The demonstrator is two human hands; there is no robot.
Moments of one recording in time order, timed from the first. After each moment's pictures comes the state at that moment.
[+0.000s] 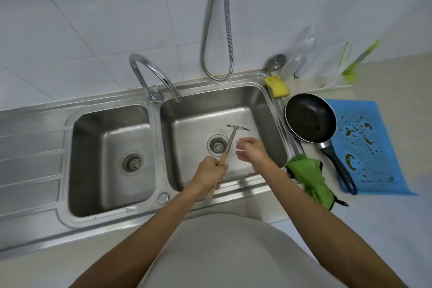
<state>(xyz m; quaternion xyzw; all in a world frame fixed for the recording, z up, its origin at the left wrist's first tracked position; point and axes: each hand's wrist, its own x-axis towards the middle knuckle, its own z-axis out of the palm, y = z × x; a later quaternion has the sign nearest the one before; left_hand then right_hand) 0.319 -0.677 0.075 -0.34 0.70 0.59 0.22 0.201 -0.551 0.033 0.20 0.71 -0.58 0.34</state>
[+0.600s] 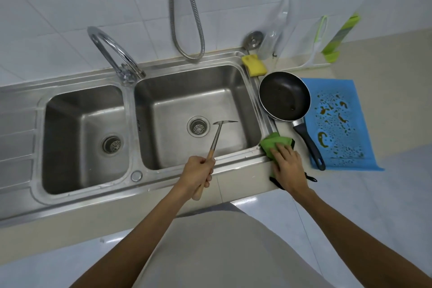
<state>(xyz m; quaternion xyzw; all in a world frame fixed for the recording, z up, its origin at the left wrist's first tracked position) 0.351 -0.592 0.066 -0.40 0.61 0.65 0.19 0.249 -0.313 0.012 -0.22 0.97 -0.08 0.12</state>
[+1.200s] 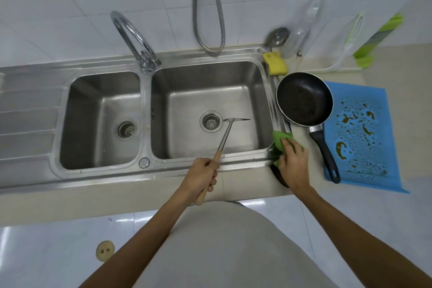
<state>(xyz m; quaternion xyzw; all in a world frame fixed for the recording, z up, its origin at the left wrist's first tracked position) 0.368 -0.574 0.071 -0.43 0.58 0.67 0.16 0.225 -0.333 -0.002 -0.18 0.96 -0.21 0.08</state>
